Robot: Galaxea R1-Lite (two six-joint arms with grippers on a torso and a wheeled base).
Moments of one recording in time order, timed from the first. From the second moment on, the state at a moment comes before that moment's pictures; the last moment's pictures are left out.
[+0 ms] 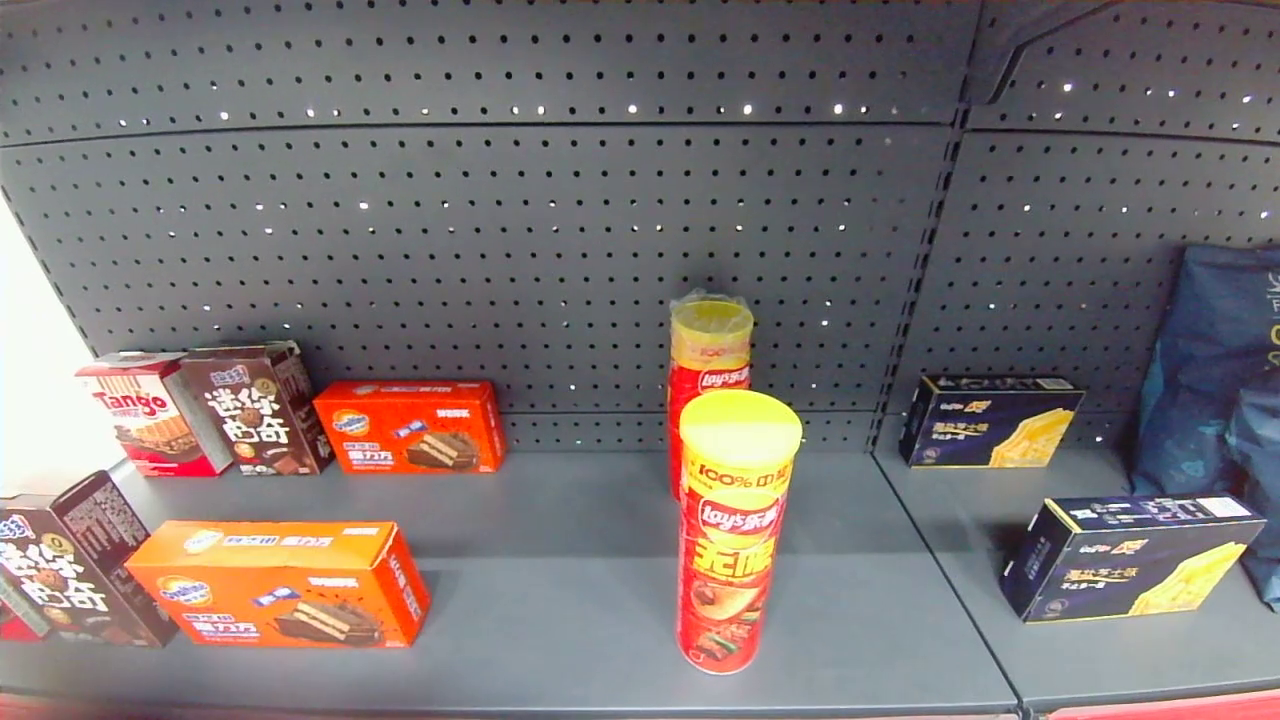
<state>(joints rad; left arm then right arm) -0.14 0.12 -0.05 0.04 0.18 0.19 -0.06 0.12 -0.01 0.00 0.01 0.00</state>
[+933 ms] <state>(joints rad) -0.14 0.08 0.00 0.00 -0.13 0.10 -0.06 0.07 0.00 0.00 0.01 0.00</state>
